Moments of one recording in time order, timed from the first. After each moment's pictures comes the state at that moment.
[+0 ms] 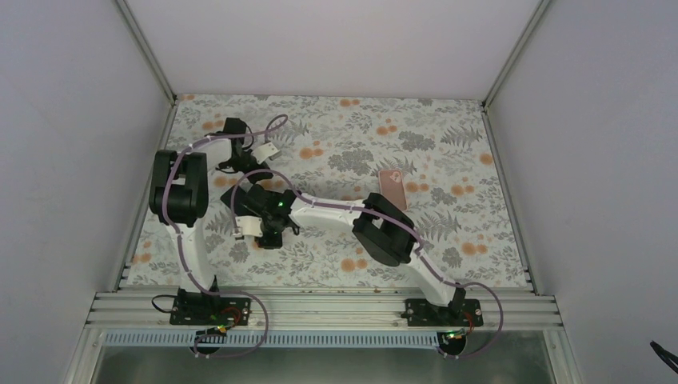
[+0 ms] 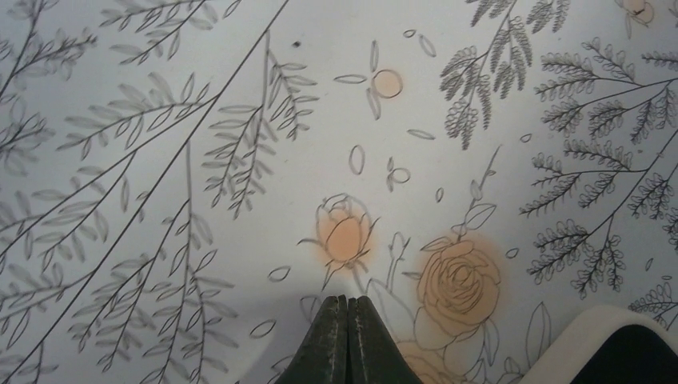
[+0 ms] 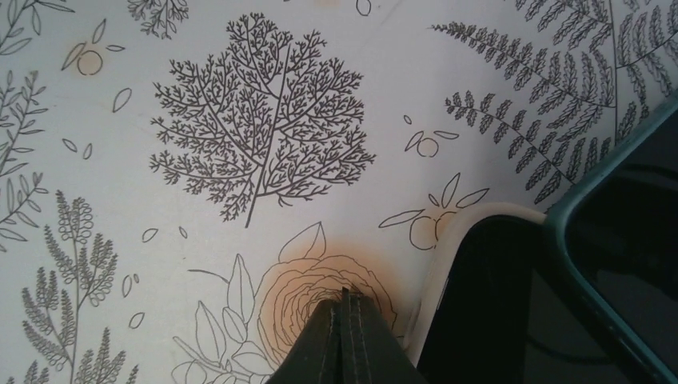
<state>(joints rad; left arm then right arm) -0.07 2.05 1.35 -0.61 0.50 0.75 1.14 2.32 1.80 -0.62 -0.23 -0.54</state>
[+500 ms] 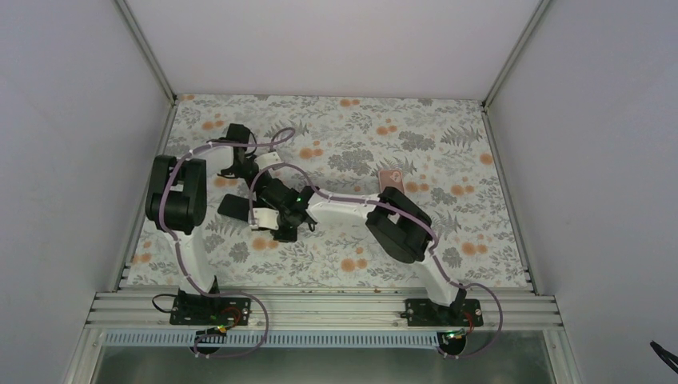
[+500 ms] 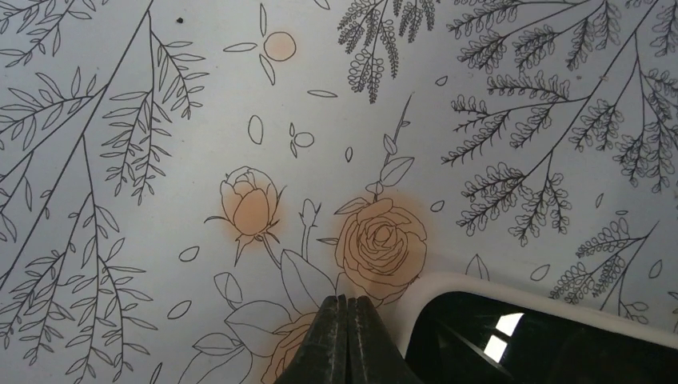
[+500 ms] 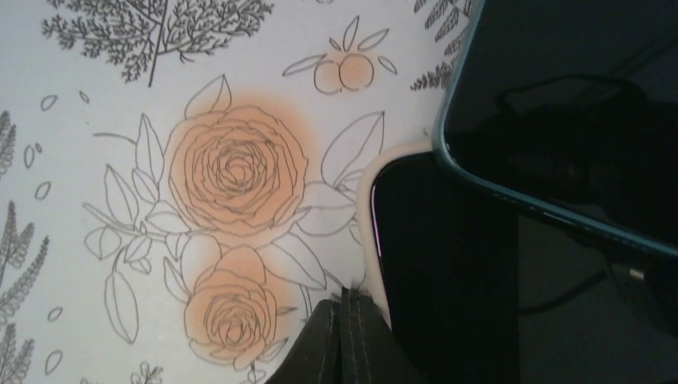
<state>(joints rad) -0.11 1.98 1.25 -0.59 0.45 0.87 1.07 2.20 1.59 -0.51 -0.18 -0.52</state>
